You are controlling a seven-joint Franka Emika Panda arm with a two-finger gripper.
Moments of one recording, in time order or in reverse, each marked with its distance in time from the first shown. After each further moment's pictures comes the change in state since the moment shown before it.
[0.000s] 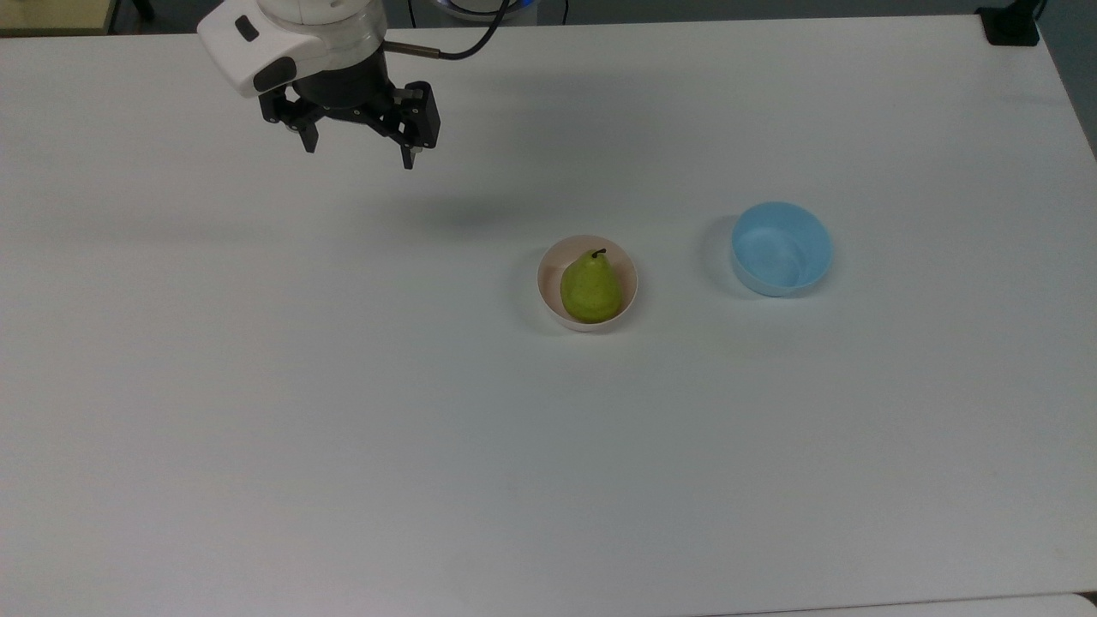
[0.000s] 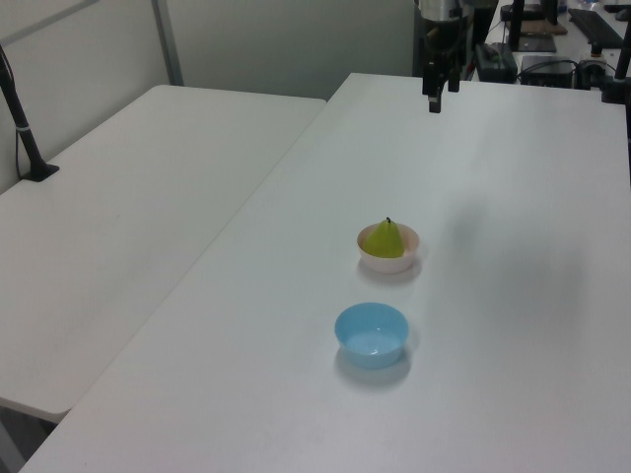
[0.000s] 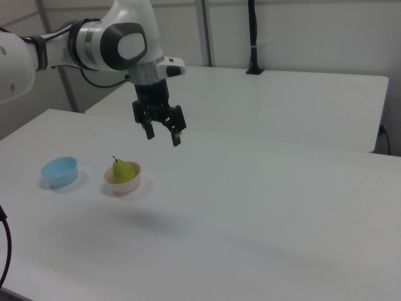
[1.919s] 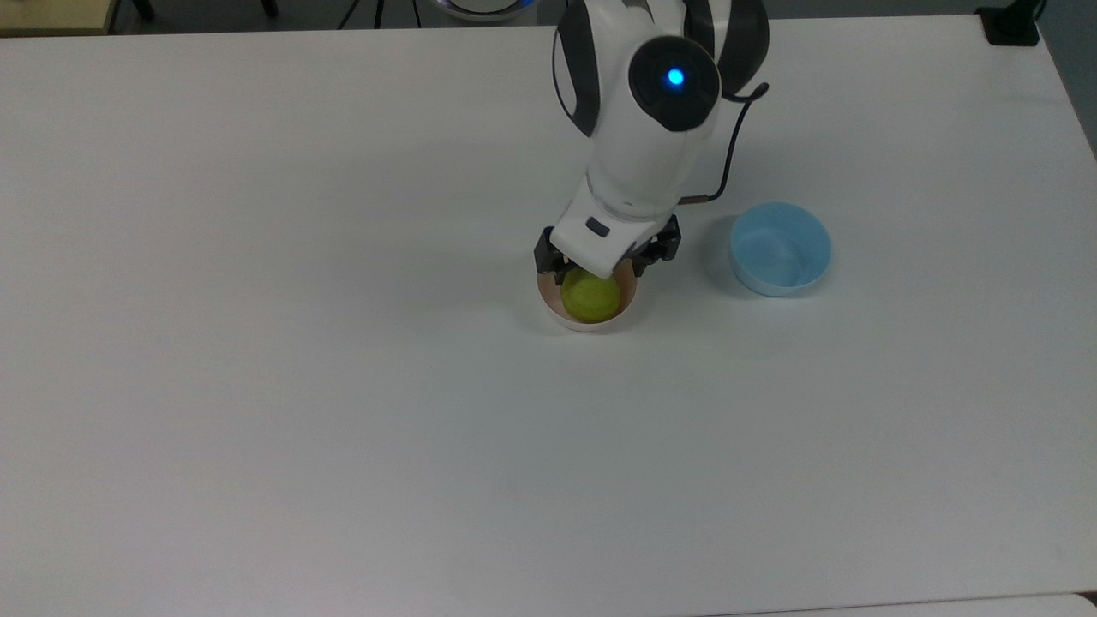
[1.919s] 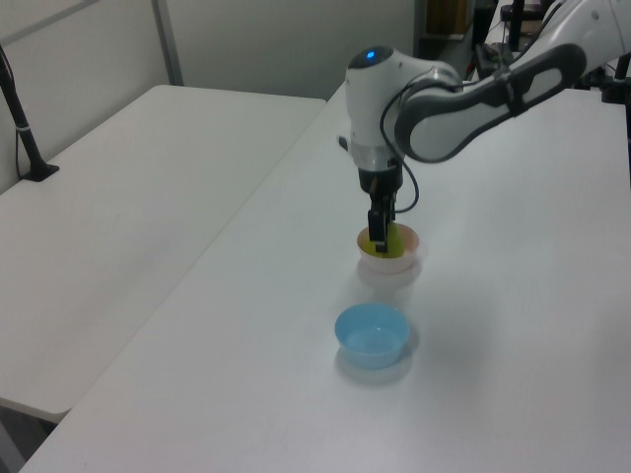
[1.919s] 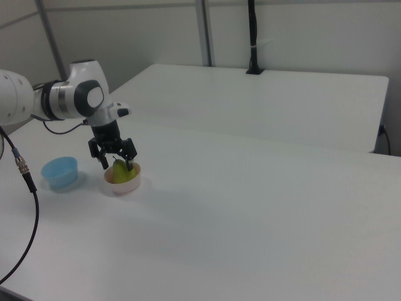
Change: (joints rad) arm 0.402 0.302 -0.048 0.004 0.022 0.253 0.065
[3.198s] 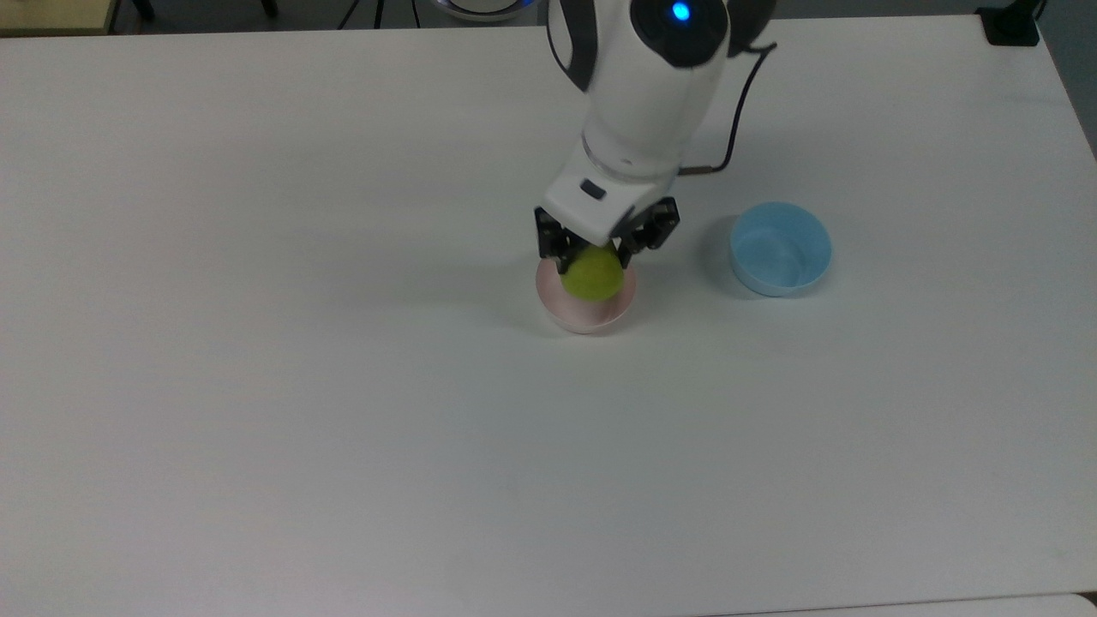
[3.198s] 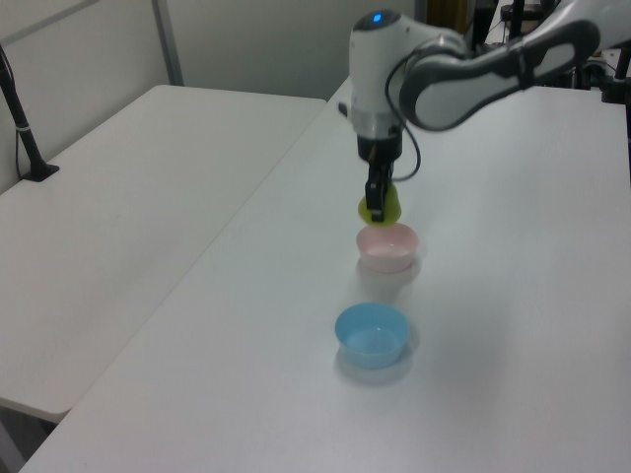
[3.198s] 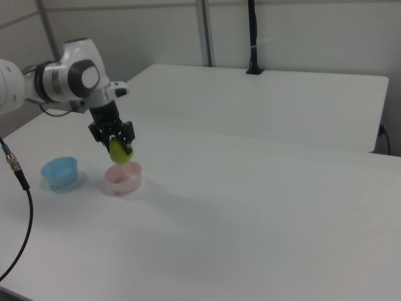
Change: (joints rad) arm -0.016 -0.083 -0.008 0.038 -0.023 -0.054 0.004
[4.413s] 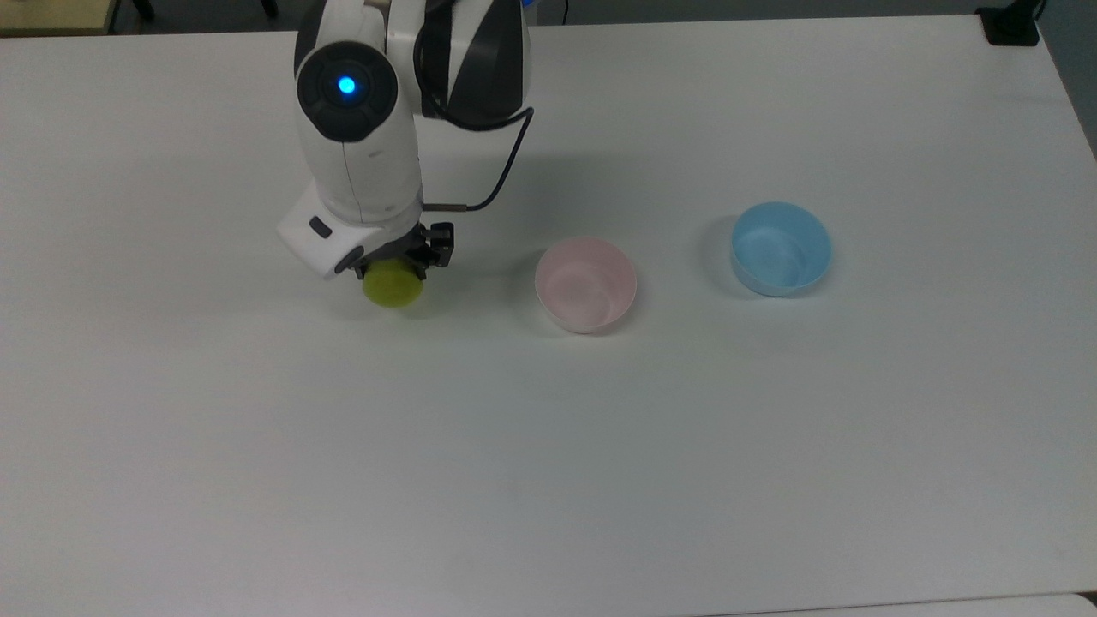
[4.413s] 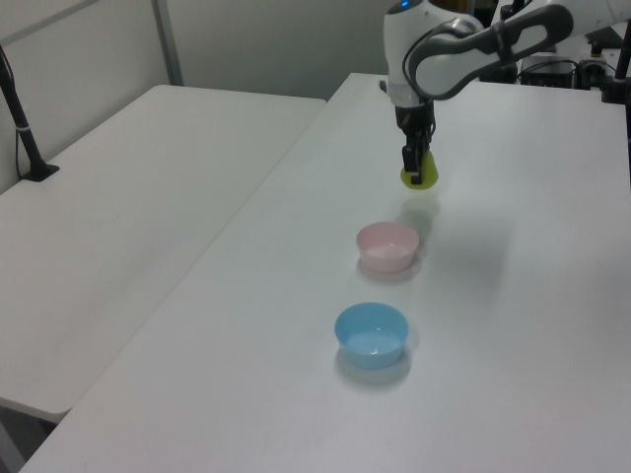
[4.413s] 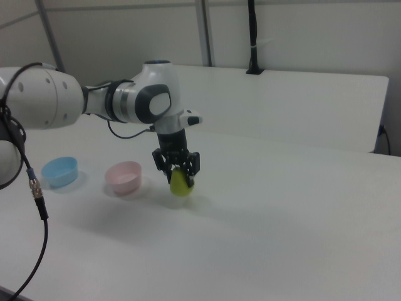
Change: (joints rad) arm -0.327 0.050 0.008 -0.059 -0.001 0.020 -0.225
